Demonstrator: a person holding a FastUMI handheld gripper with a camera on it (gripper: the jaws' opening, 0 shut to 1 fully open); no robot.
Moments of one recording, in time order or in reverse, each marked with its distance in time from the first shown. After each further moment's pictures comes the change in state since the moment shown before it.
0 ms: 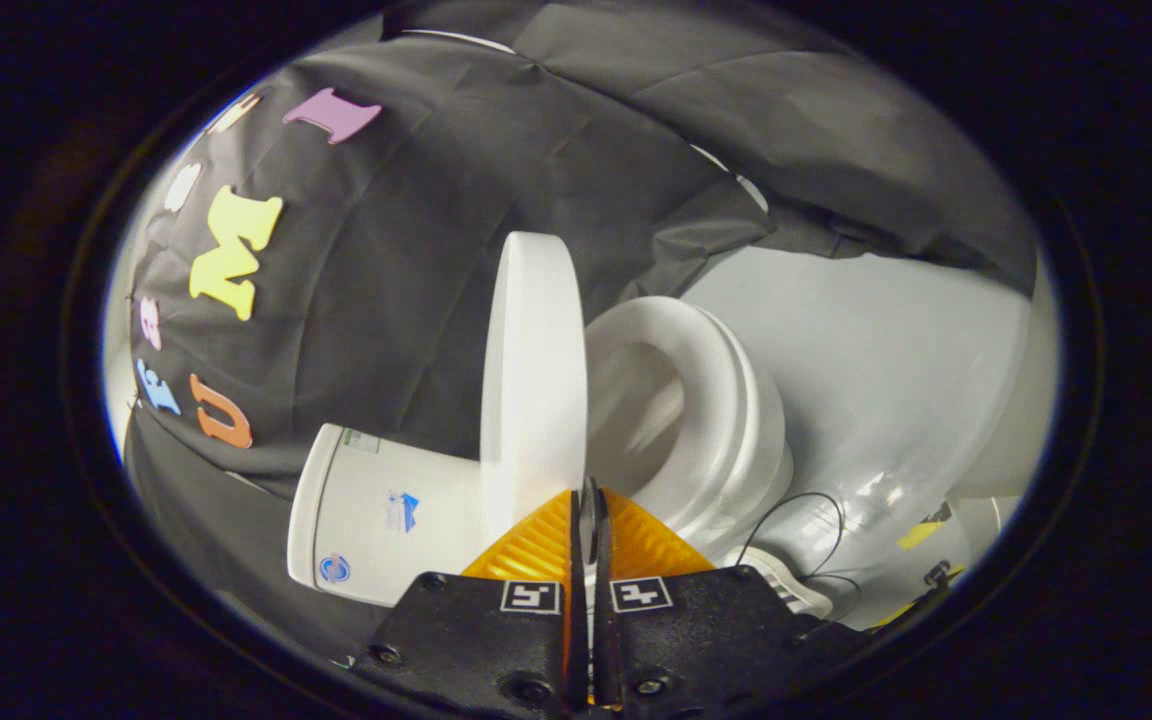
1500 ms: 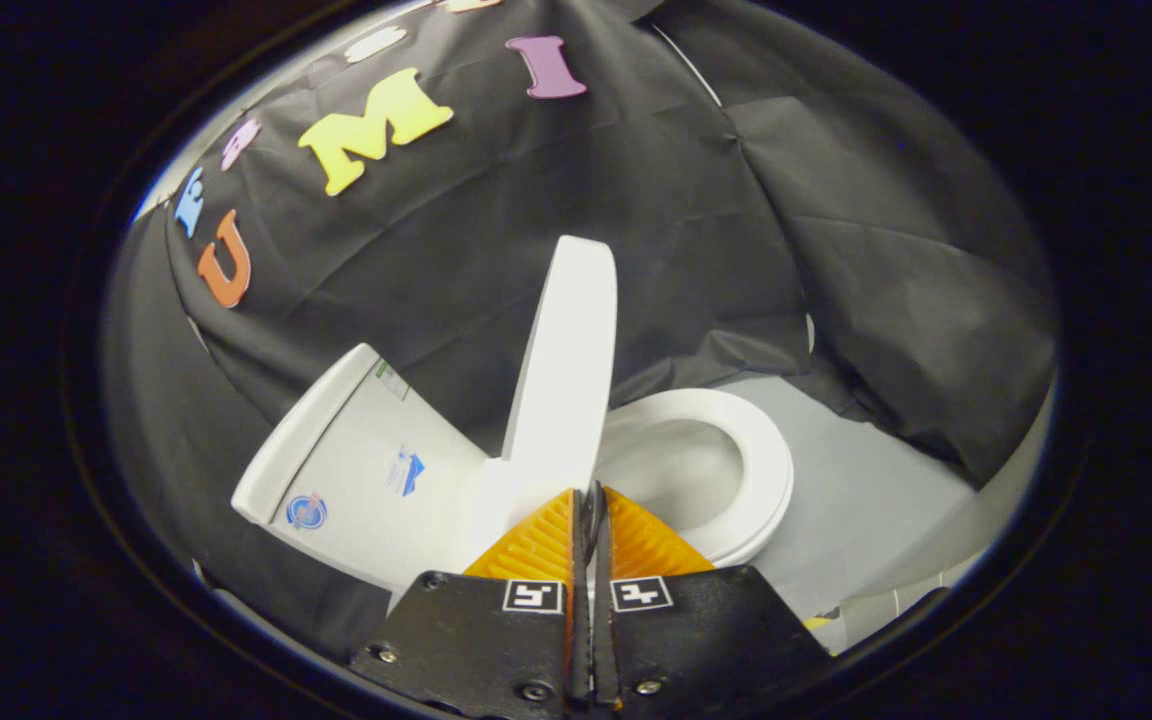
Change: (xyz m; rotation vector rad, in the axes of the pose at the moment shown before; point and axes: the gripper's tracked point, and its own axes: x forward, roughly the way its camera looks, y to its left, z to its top) arm -0.033 0.130 -0.023 -0.498 -0.123 -0.131
